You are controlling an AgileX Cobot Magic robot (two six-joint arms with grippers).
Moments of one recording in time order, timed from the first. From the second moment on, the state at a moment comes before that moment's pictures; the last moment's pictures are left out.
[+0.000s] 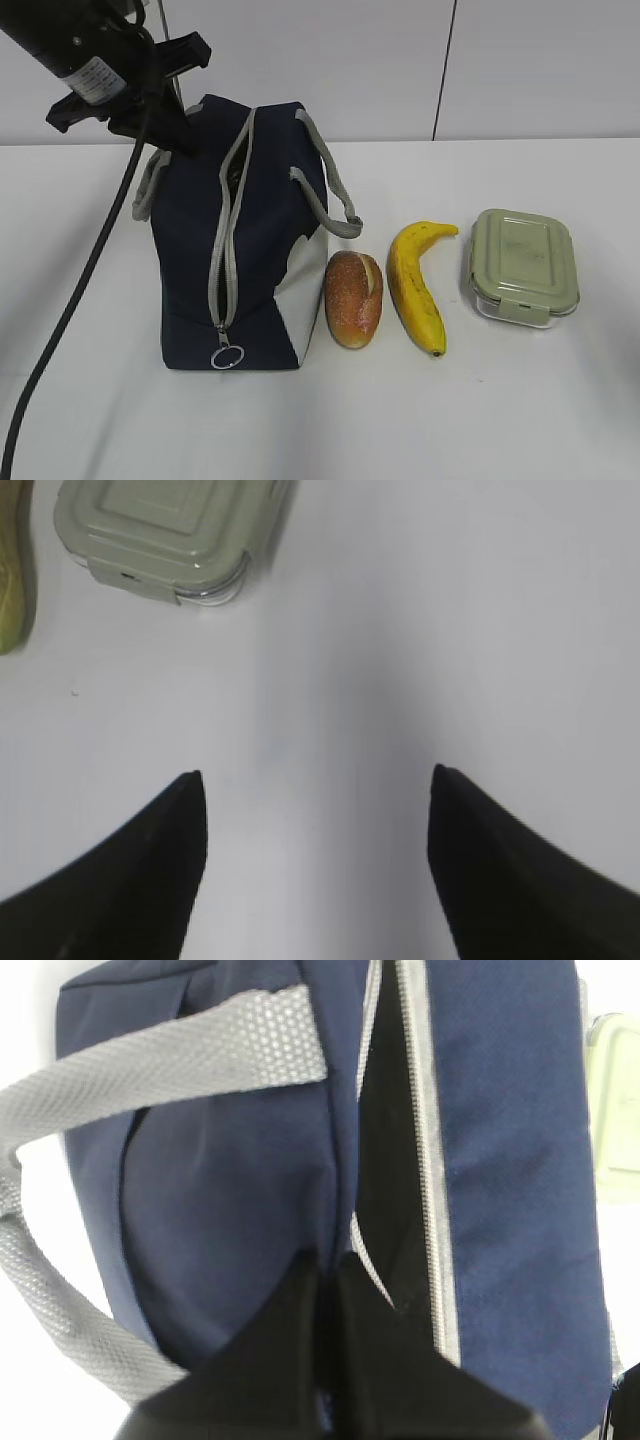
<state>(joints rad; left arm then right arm) -0.24 1.84 -1.64 -0.43 1.10 0.01 0.02 0.84 -0.55 -0.12 0.72 0.09</state>
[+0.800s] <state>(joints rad) -0.24 1.84 -1.64 -0.43 1.10 0.01 -0.11 1.23 -0.66 0.20 0.57 -0.20</state>
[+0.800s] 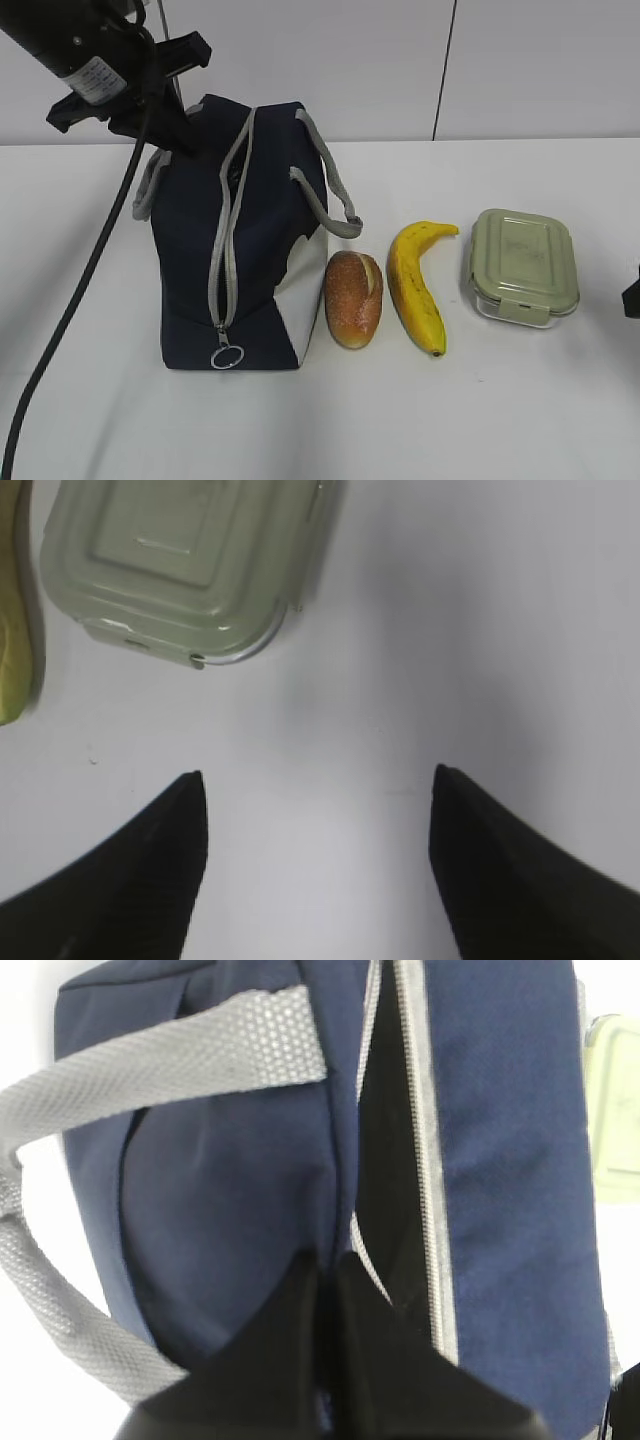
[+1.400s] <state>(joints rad) -0.24 1.84 -1.64 -0.43 1.10 0.01 -0.34 1.60 -0.92 0.76 0.78 -0.69</state>
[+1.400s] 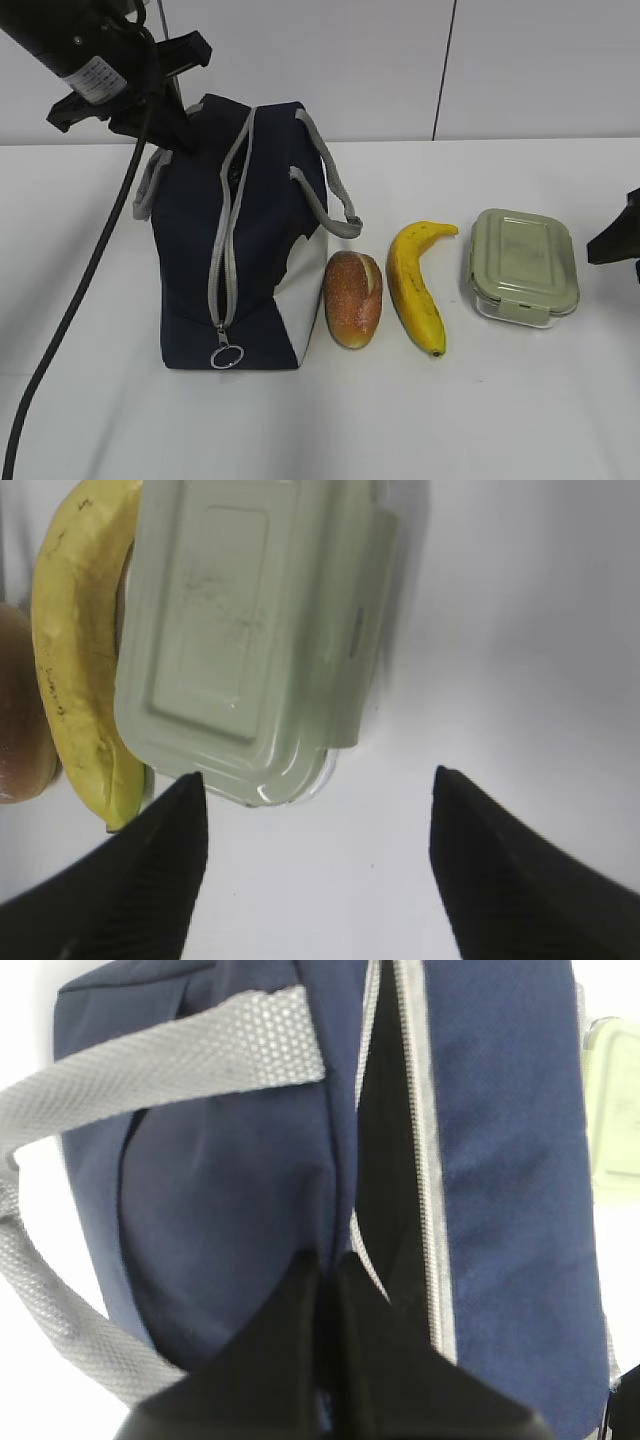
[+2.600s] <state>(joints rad) -0.24 1.84 -1.64 -0.43 1.10 0.01 -0.36 1.89 -1.11 0.85 0.90 -0.74</state>
